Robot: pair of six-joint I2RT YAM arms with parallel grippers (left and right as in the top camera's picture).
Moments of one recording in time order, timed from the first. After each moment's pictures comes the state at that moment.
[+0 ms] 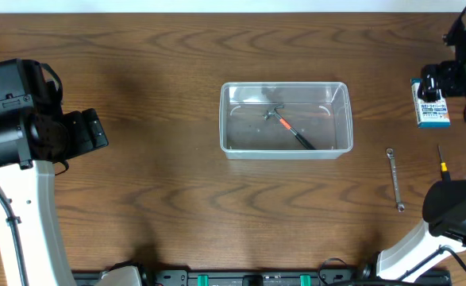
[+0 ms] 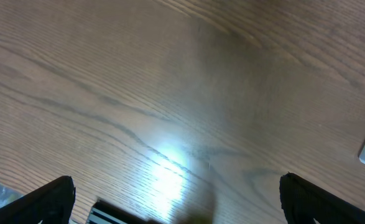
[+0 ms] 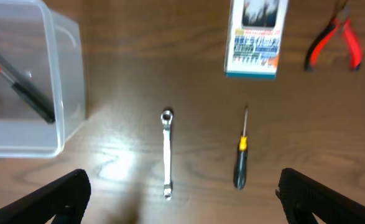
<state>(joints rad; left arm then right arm) 0.24 1.33 1.60 -1.45 -0.11 -0.12 -0.34 1.93 2.17 -1.62 -0.04 -0.36</state>
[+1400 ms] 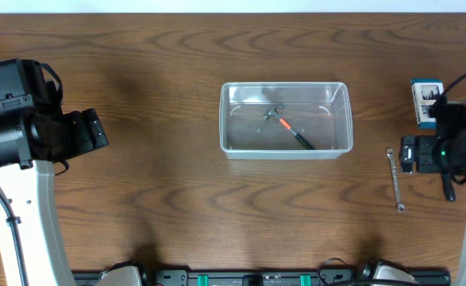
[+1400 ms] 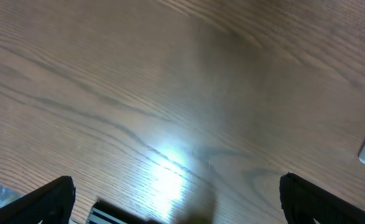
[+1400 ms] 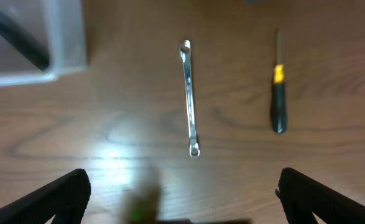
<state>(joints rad) 0.24 1.33 1.60 -1.45 -0.11 -0.12 -0.34 1.32 1.31 -1.31 0.00 -0.27</state>
